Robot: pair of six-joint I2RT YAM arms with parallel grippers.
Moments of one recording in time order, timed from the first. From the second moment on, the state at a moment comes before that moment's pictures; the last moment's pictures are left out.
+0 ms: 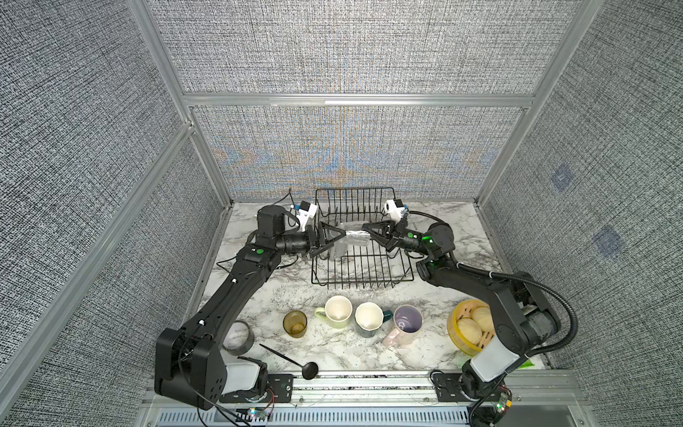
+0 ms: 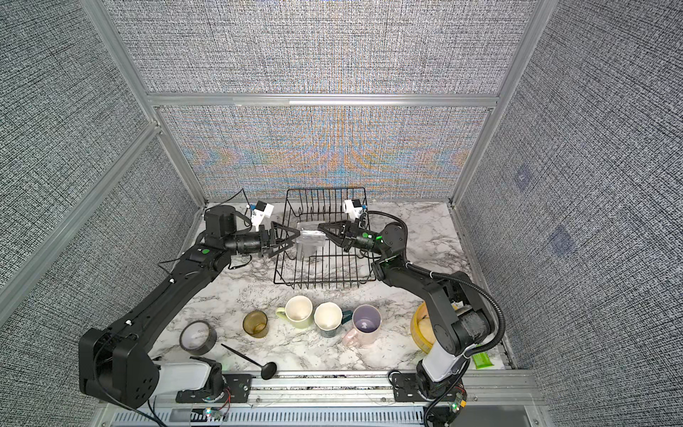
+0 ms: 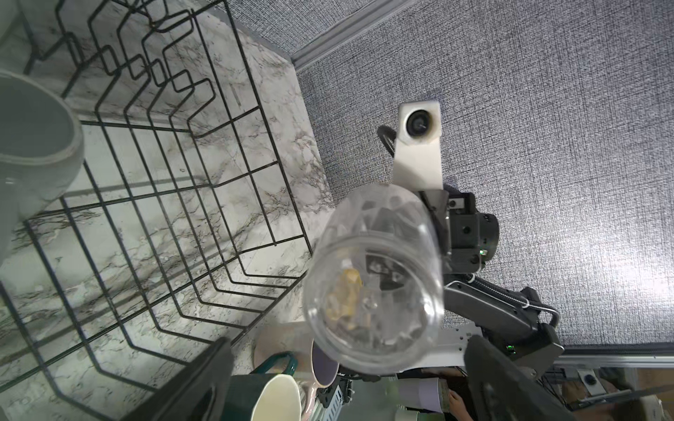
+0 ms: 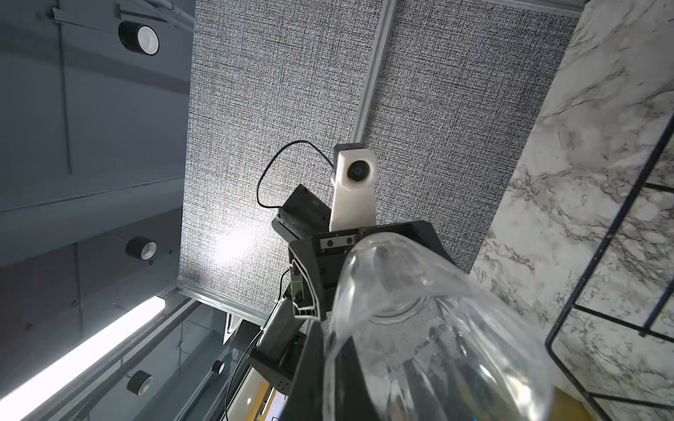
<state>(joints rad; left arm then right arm) -0.31 1.33 1.06 -0.16 0.97 -0.81 0.43 1.67 0.92 1.23 -0.91 1.75</state>
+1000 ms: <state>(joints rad) -0.36 1.39 1.10 -0.09 0.95 -0.90 0.45 1.73 0.92 1.30 -0.90 1.81</state>
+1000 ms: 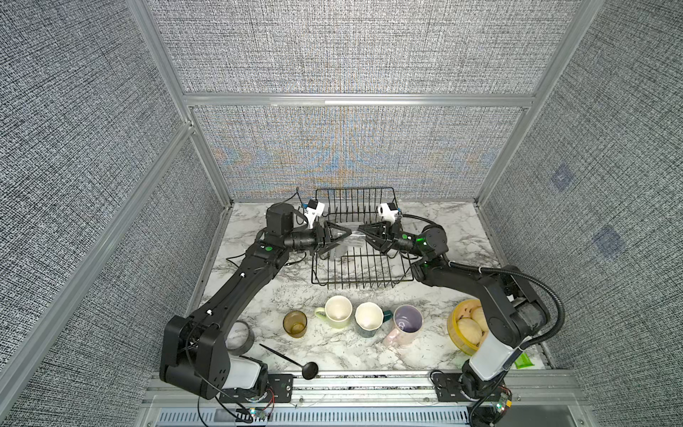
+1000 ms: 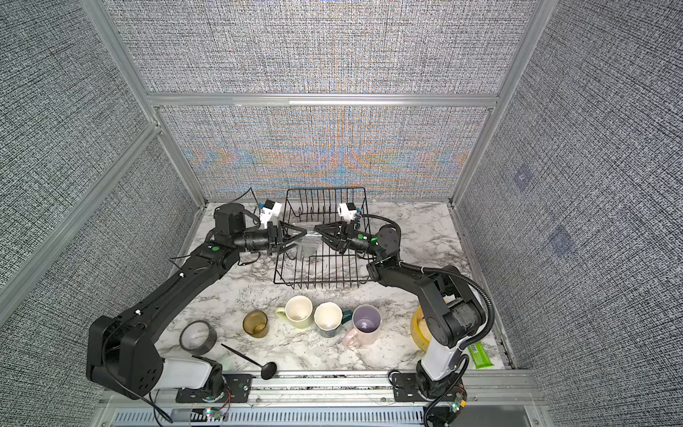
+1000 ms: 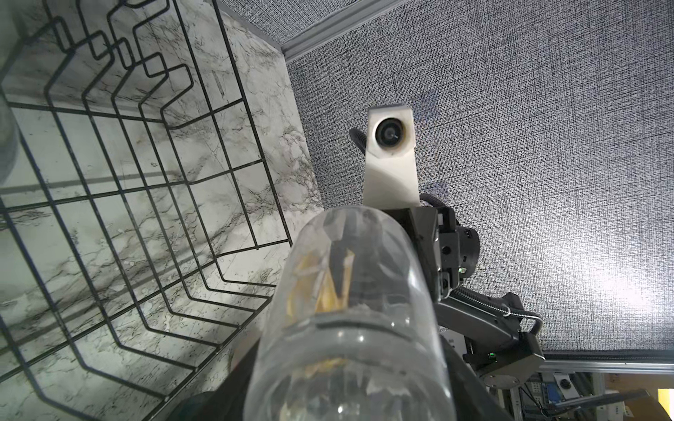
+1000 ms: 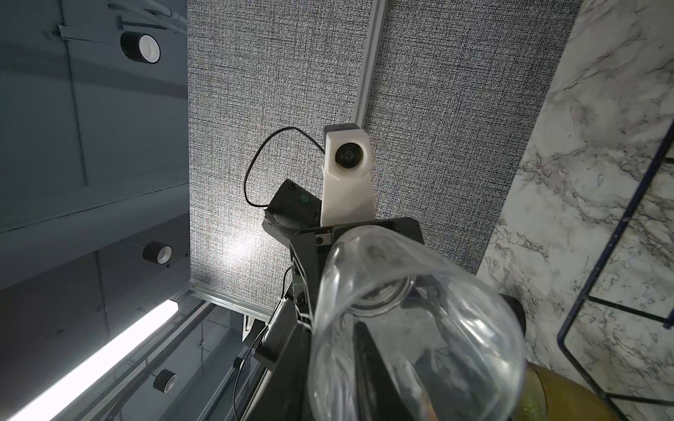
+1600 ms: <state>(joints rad) -0.46 1.61 1.44 -0.48 0.65 -0.58 0.28 1.37 0.78 0.70 -0.95 1.40</state>
